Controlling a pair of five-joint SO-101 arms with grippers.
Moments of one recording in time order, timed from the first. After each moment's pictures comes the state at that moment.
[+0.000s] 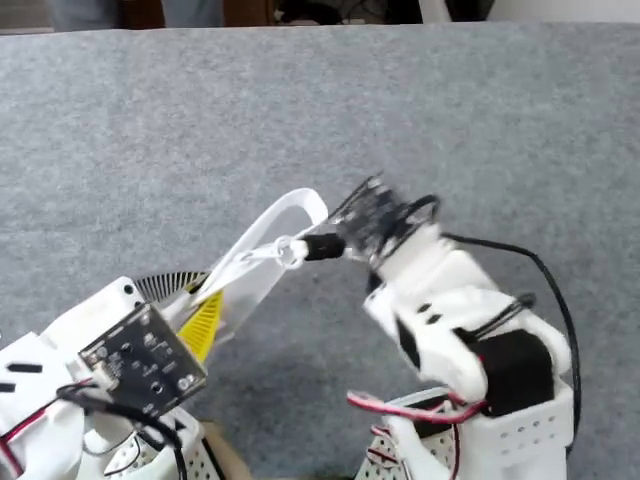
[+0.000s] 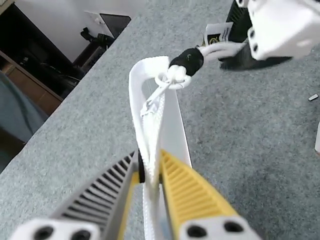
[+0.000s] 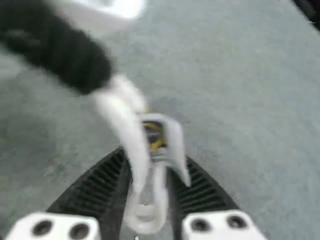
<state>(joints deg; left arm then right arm) 30.2 -67.4 3.7 100.7 -27.8 -19.2 -60.2 24.8 95.5 30.3</state>
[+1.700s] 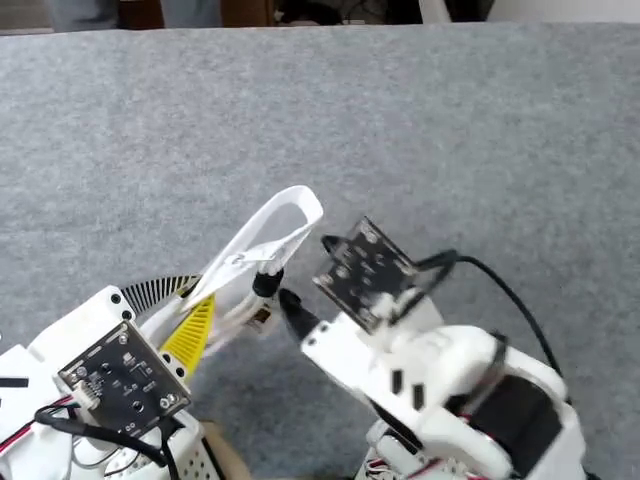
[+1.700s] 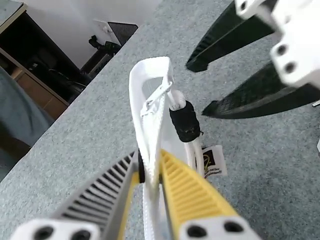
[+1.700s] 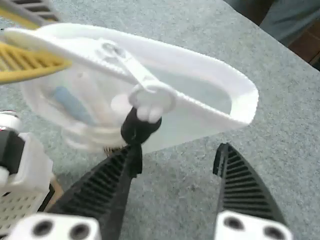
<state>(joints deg) 29.6 -67.5 3.6 100.7 -27.8 -45.2 -65.5 25.5 82.5 5.6</state>
